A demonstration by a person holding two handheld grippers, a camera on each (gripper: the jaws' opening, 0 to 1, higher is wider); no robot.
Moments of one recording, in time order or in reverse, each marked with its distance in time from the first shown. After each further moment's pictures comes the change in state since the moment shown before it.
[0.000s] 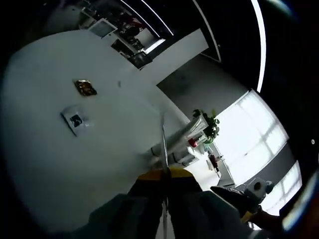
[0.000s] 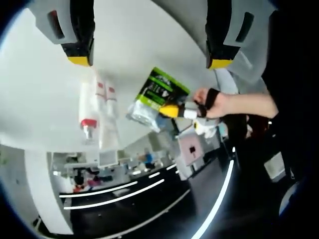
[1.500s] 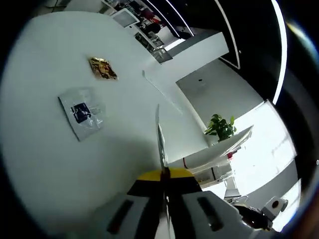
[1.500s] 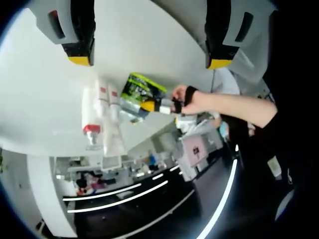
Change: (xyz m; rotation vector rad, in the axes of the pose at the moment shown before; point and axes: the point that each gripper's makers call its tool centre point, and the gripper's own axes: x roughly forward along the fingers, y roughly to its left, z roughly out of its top) left arm 0.064 0.058 0.002 -0.096 0.027 0.100; right arm 0.002 -0.008 -0.006 0.032 0.014 -0.019
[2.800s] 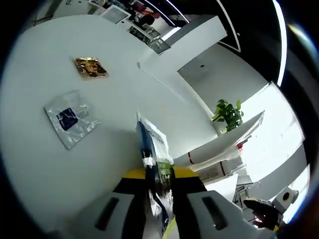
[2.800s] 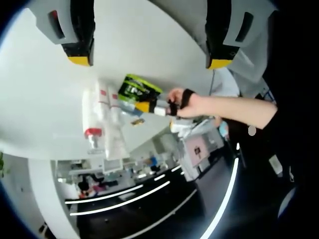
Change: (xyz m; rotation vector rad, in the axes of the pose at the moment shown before) left arm 0.013 -0.001 -0.005 0.124 0.071 0.077; right arm 0.002 -0.001 -0.003 0.020 0.014 0.002
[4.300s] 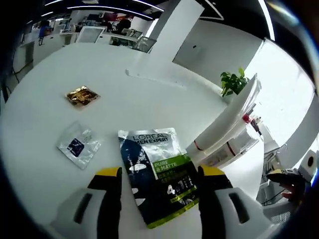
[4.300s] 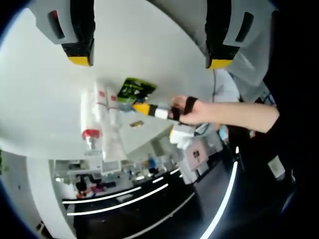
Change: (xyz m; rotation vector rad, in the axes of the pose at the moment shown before) left arm -0.015 0.001 0.001 0.327 0.053 0.147; right arm 0.001 0.002 -0.004 -0.024 0.022 0.002
